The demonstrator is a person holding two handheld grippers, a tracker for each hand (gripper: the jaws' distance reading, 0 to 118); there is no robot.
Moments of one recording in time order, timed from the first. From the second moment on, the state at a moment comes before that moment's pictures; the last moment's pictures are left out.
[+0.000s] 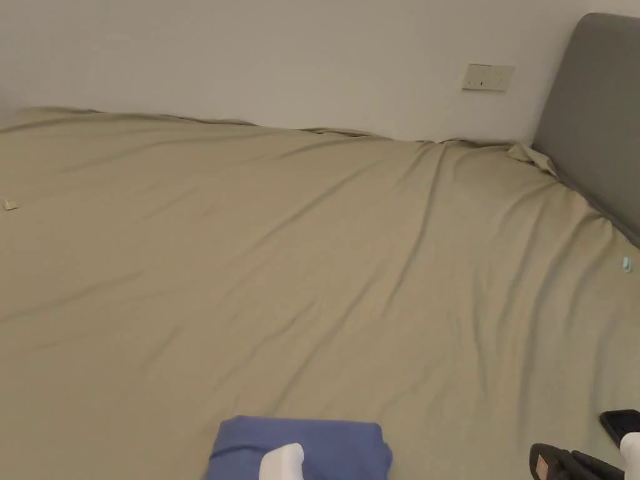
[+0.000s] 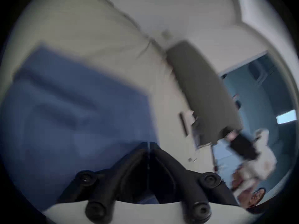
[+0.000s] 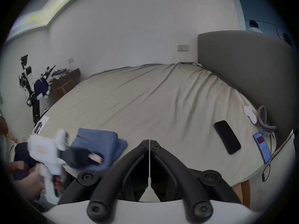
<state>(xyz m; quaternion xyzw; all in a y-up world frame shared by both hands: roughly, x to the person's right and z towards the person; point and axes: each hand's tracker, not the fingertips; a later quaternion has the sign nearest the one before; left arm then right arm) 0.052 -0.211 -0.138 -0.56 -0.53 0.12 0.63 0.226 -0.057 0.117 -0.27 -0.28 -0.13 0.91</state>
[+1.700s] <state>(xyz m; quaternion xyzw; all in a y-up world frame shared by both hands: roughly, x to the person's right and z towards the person) -0.118 -0.198 -0.266 -0.53 -0.44 0.28 0.67 0.246 -0.187 -0.038 -0.31 0.09 -0.38 0.87</state>
